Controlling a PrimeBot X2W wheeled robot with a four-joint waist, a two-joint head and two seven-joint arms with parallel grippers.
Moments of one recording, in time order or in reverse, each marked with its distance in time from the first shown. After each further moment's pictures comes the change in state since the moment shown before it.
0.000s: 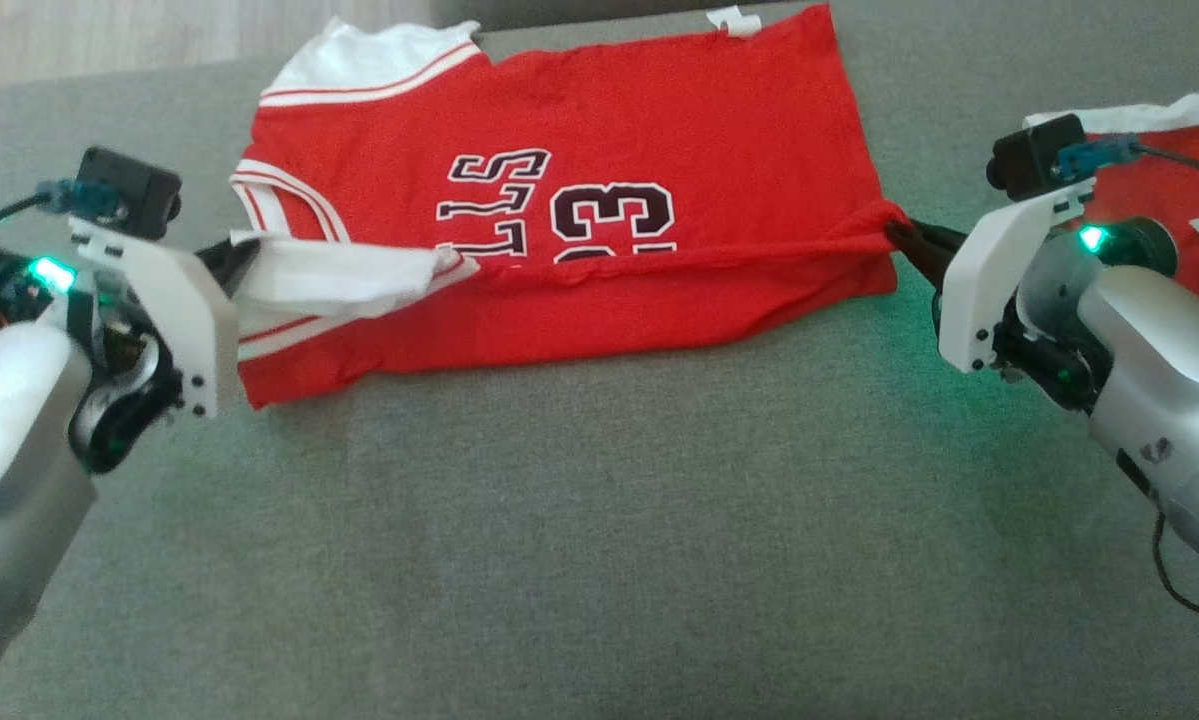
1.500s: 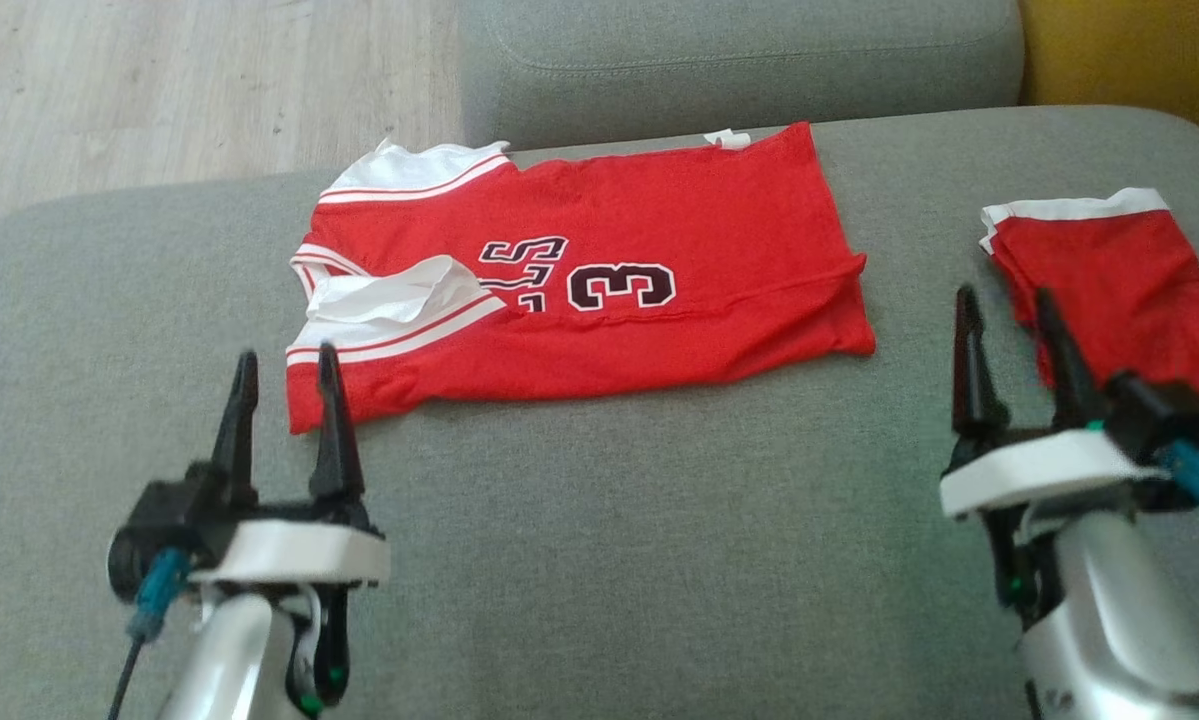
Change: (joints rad) left arm 0.588 -0.487 0.584 -0.196 0.410 0.163 -0.705; right arm 0.652 0.388 -1.108 -0.352 -0.824 0.000 -0.458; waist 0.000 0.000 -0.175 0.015
